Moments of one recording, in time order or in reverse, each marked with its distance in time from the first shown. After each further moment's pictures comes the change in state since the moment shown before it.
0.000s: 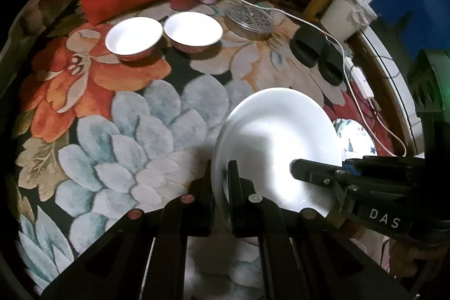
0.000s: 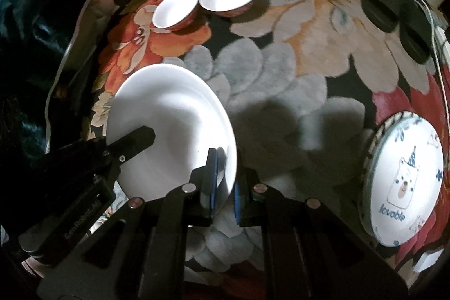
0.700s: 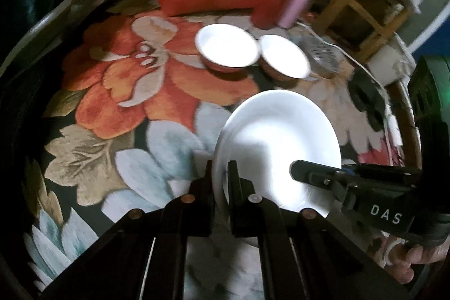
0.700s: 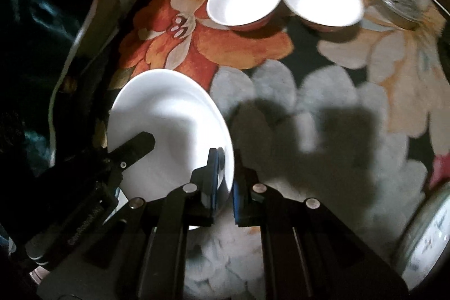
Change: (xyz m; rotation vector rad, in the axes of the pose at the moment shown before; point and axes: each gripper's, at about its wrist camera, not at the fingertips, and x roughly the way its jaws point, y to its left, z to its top) left arm -0.014 0.117 0.018 -0.197 -0.071 0.083; right arm 0.067 0.090 0.061 -0.120 0.060 0.088
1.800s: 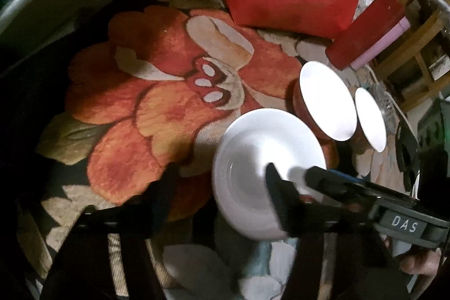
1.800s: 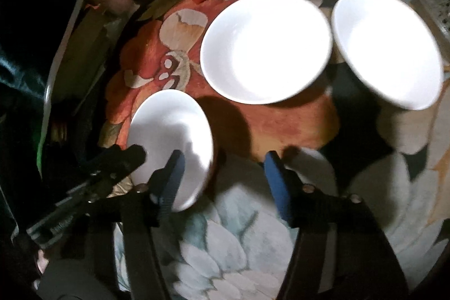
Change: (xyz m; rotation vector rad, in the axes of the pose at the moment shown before) left arm 0.092 0.114 0.080 -0.192 -0.005 0.078; right arm 0.095 0.009 0.098 0.020 -0.044 0.094
